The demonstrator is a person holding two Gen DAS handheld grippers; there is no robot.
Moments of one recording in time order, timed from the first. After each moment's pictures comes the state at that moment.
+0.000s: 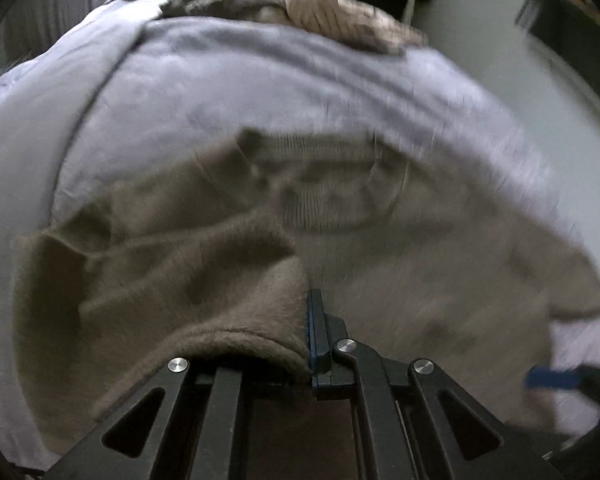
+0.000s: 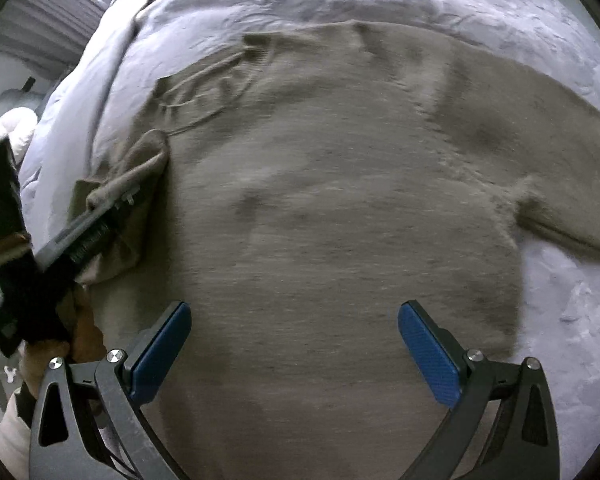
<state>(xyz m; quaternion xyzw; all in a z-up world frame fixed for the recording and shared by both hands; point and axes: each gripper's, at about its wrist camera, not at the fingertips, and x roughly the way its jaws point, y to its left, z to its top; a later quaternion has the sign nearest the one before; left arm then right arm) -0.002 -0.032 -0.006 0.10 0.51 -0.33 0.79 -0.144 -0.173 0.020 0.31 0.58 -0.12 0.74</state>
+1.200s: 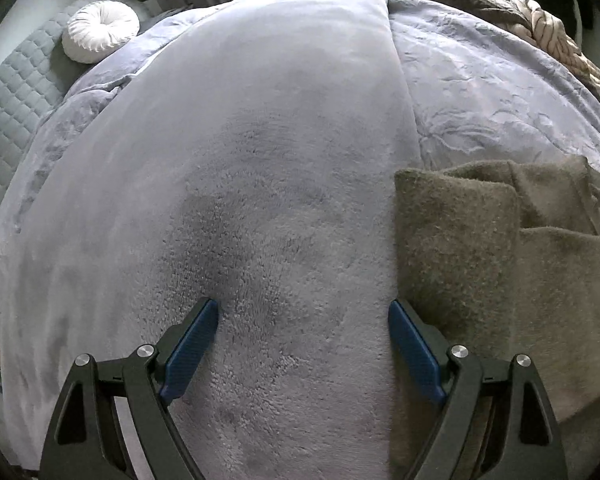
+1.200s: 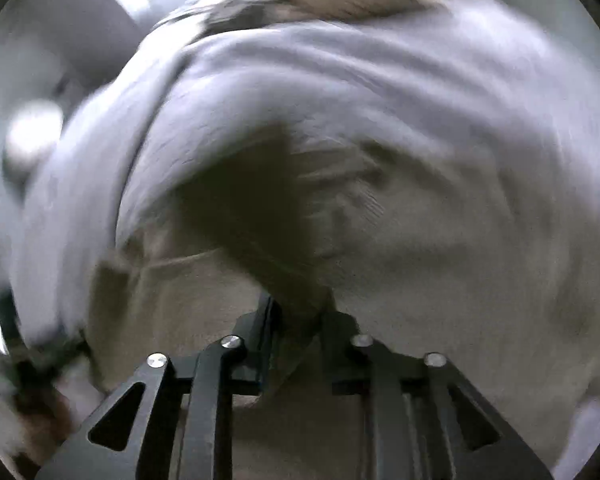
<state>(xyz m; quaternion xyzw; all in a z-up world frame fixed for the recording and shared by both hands) 0.083 0.144 -0.016 0.12 0.53 -0.03 0.84 -0.046 -0.170 0.030 0.31 0.50 -0.12 0.80</state>
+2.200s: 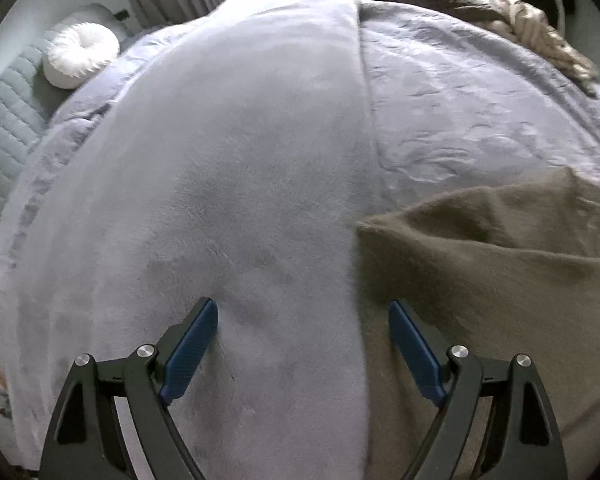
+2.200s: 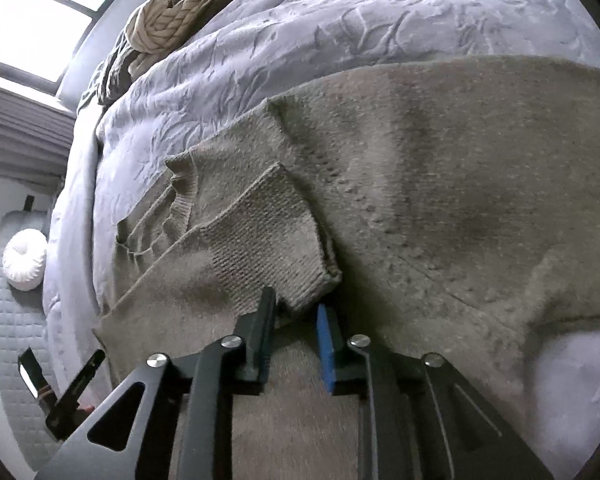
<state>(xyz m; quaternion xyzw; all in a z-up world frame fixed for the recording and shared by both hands) 0.096 0.109 -0.002 0.13 0.52 -0.07 0.84 -0.136 -0.262 0.005 0.46 0.46 -0.19 0.74</state>
